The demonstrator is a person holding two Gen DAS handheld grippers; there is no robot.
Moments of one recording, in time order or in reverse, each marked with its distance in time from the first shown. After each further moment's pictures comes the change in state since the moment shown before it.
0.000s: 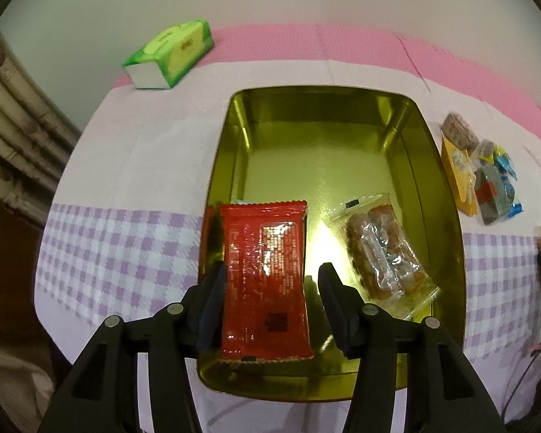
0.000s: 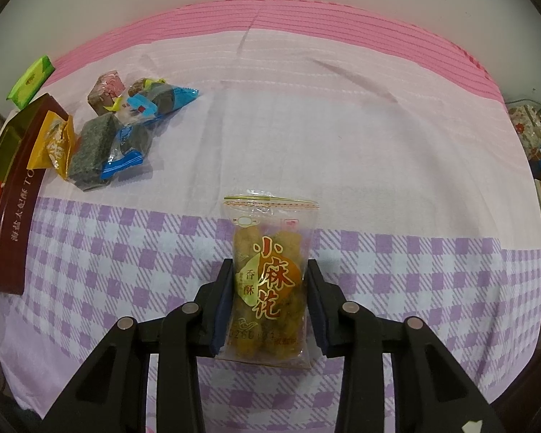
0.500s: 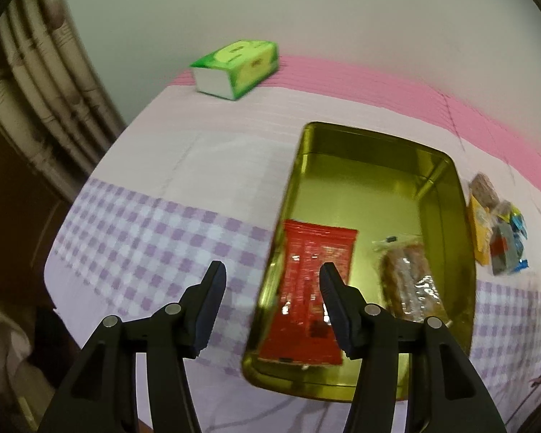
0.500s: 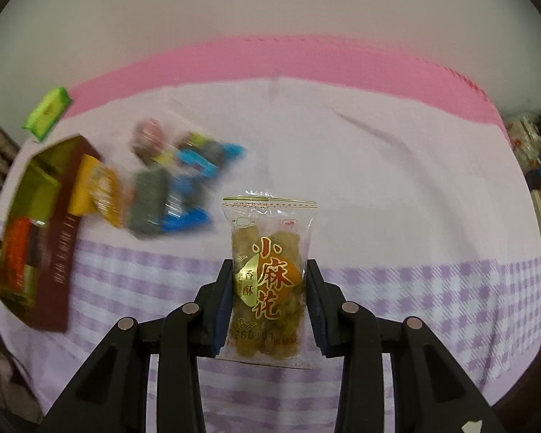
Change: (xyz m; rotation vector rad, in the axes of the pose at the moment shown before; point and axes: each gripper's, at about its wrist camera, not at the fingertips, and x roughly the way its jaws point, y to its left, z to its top) left arm -0.024 0.042 -0.013 -0.203 -0.111 0.061; right arm -0.050 0.047 0.025 0.026 -0.113 0.057
